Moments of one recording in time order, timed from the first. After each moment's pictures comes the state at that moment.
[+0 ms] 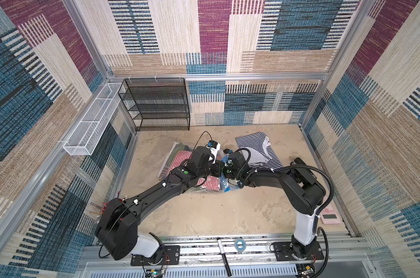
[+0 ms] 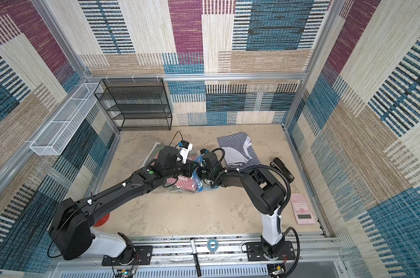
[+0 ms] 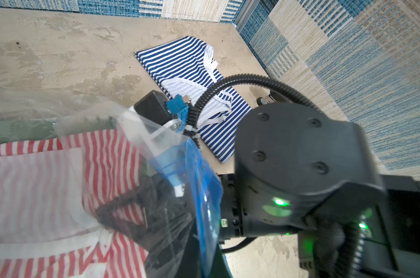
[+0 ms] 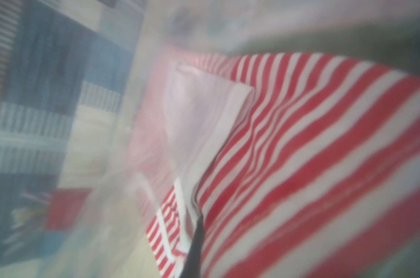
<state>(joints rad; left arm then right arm) -0.67 1.44 1.05 -0.15 0.16 -0.41 0.65 1.89 1.03 0.30 -0.34 0.73</state>
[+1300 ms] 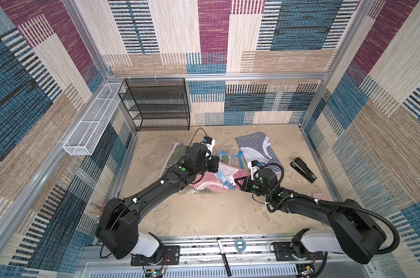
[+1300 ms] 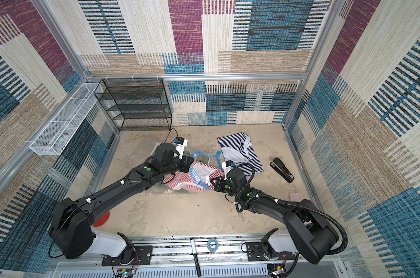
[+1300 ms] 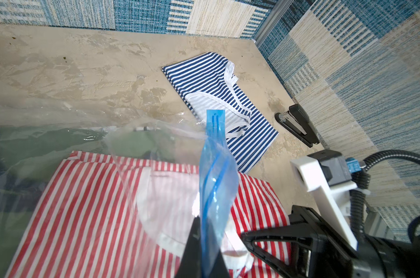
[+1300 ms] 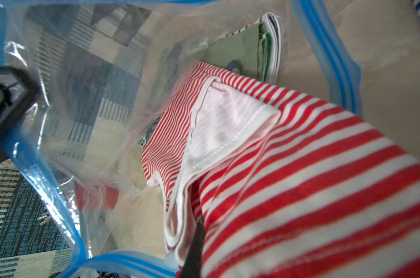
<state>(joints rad) -0.63 1.44 1.08 -0.17 0.11 -0.40 0.58 1.34 0.48 0.37 -0.29 0.78</state>
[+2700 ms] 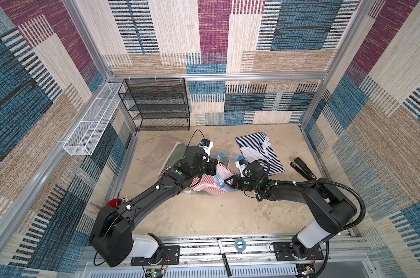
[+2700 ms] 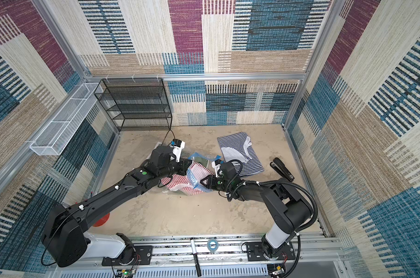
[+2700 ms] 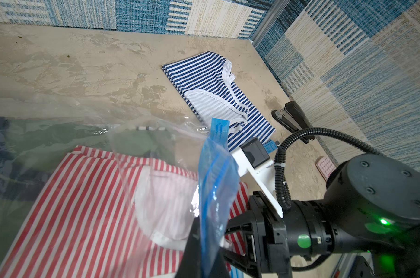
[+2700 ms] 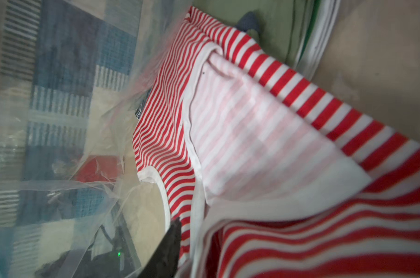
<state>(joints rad) -0.63 1.38 1.02 -0.18 0.11 -0.40 0.57 1.62 0.66 0.33 -0.48 0.77</state>
